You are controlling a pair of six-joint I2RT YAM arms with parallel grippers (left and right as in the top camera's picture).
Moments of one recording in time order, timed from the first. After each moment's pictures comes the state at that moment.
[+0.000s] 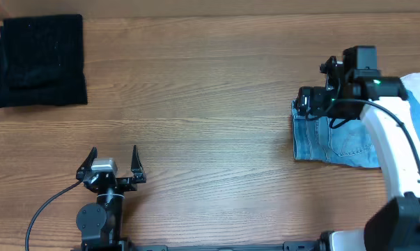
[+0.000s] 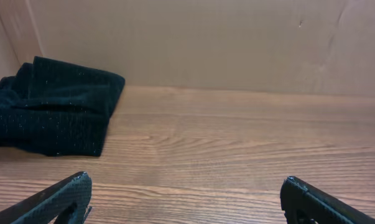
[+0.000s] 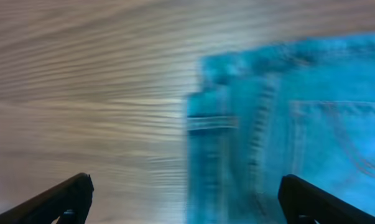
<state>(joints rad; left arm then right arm) 0.10 0.01 0.01 -0.07 0.07 -0.05 -0.02 1.59 1.33 -0.98 -0.16 0.05</state>
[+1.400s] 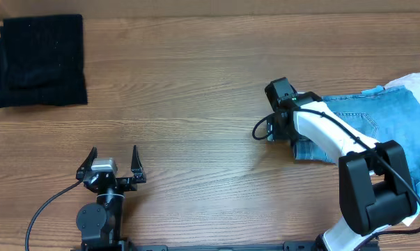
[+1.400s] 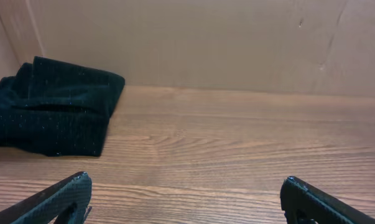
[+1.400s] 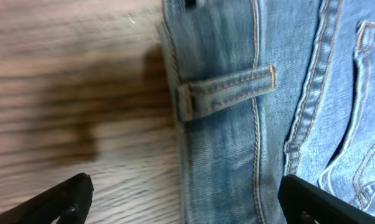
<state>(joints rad) 0.10 0.01 0.01 -0.07 0.07 -0.05 0.31 1.81 1.13 -0.83 0.35 0.41</state>
